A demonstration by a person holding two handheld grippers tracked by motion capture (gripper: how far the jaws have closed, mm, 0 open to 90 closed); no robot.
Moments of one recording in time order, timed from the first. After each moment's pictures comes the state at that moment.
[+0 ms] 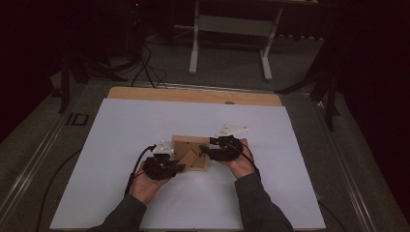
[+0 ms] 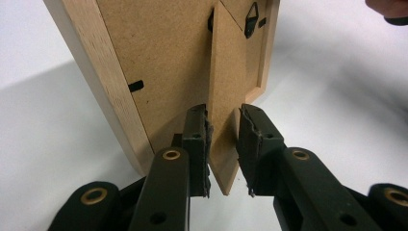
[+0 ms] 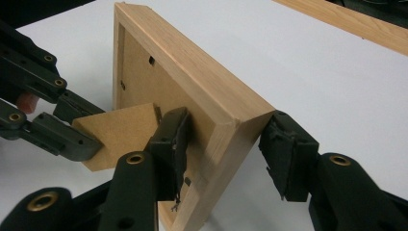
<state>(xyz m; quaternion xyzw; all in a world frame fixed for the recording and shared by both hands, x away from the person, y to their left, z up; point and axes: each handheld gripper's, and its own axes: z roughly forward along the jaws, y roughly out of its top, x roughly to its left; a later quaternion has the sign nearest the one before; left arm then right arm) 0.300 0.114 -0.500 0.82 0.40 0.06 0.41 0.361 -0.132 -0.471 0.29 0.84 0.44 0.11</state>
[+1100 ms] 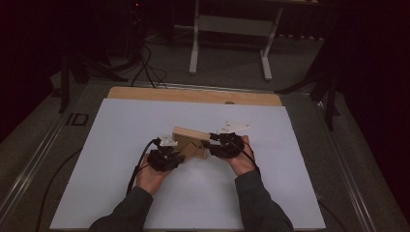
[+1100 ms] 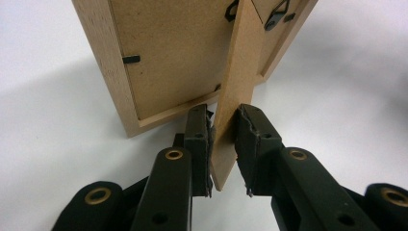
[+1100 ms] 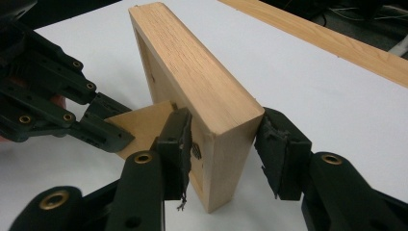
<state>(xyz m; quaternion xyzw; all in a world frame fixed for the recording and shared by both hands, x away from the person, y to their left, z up) 0.326 0.105 -0.504 0.82 0.42 0.11 0.38 0.366 -0.134 -0.464 0.29 0.83 0.45 0.14</state>
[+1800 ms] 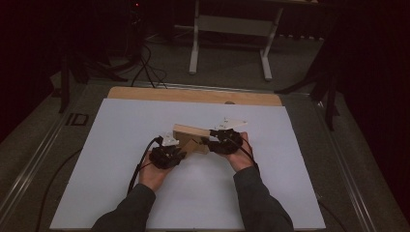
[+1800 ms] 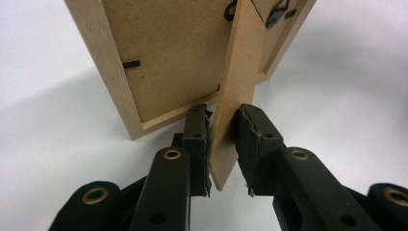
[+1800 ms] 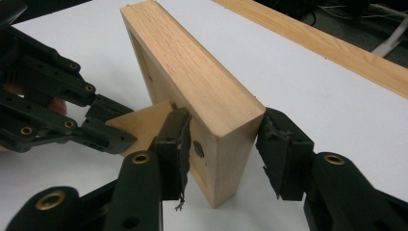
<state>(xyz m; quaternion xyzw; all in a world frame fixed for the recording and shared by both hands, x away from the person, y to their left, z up) 0.335 0.103 -0.513 0.82 0.40 0.14 0.39 0.376 -0.129 -0.462 0.30 0.84 0.44 0.16</state>
